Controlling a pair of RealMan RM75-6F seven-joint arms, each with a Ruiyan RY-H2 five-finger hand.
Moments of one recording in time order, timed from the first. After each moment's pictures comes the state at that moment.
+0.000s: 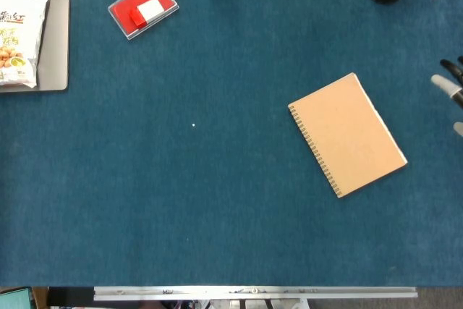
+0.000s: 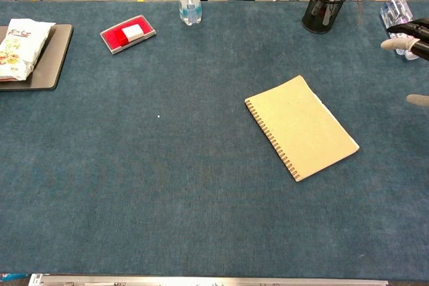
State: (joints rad) left arm -0.12 -1.24 -0.08 -1.33 1.44 1.50 0.08; right arm 0.33 -1.47 -0.03 -0.76 -1.85 1.58 0.17
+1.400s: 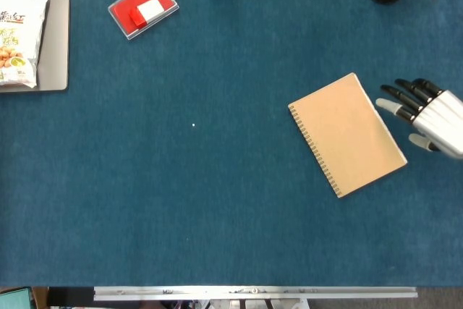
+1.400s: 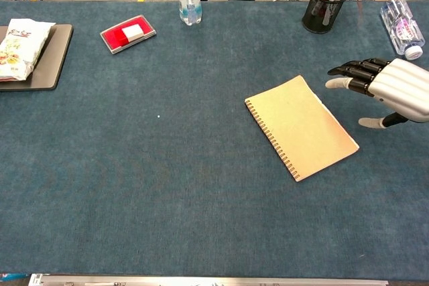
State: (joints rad) left arm -0.11 -1.23 -0.08 -1.35 1.43 1.49 0.09; right arm 0.42 -1.77 -0.18 -0.24 -1.88 1.57 0.44
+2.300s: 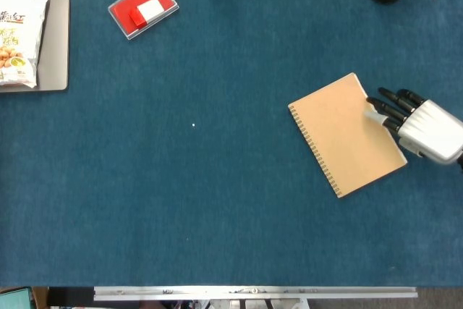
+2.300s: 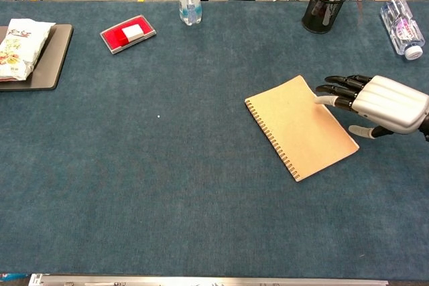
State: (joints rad) left arm -0.11 -1.22 -0.08 -1.36 1.42 1.47 0.09; right arm 0.44 -1.81 -0.26 -0.19 -1.89 1.51 0.40
